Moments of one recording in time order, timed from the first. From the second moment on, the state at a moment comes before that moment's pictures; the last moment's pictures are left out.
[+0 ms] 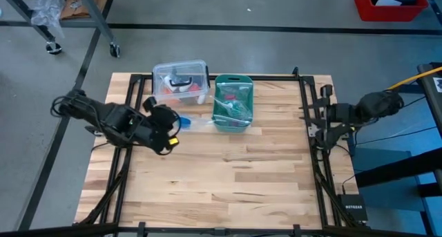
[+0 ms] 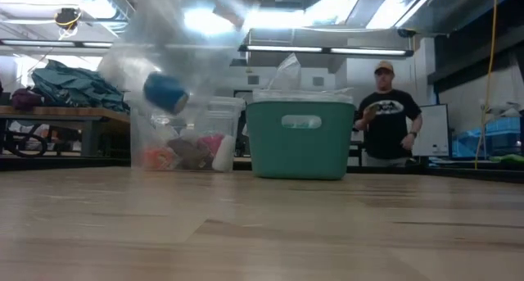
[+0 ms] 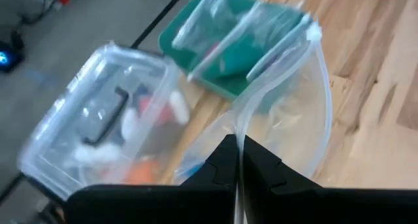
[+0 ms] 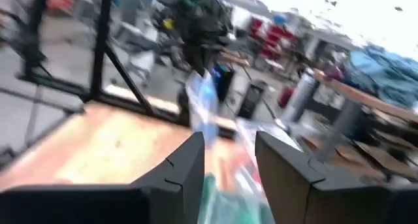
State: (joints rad) left arm -0.41 1.32 1.55 -1.34 -0.82 -0.71; right arm 0.50 0.42 0.91 -0.53 0.48 -0.30
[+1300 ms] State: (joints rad) left arm -0.44 1.25 0.77 0.30 -0.57 -0.24; right arm 0.50 1.03 0.68 0.18 0.53 -0.33
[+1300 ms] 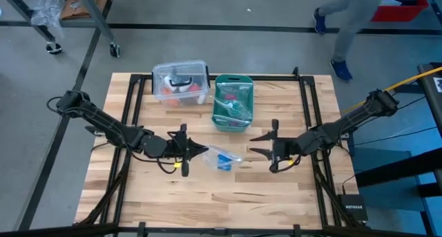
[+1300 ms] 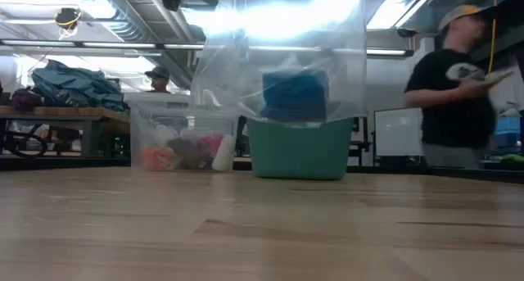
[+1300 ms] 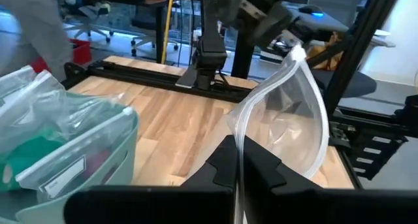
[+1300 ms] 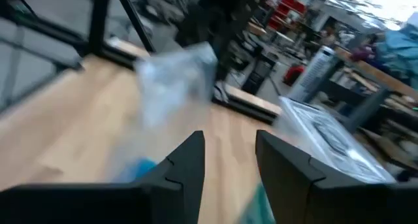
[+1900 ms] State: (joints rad) left arm -0.44 1.25 0.77 0.38 -0.57 -0.15; right arm 0.50 1.14 0.68 0.37 0.40 -0.29
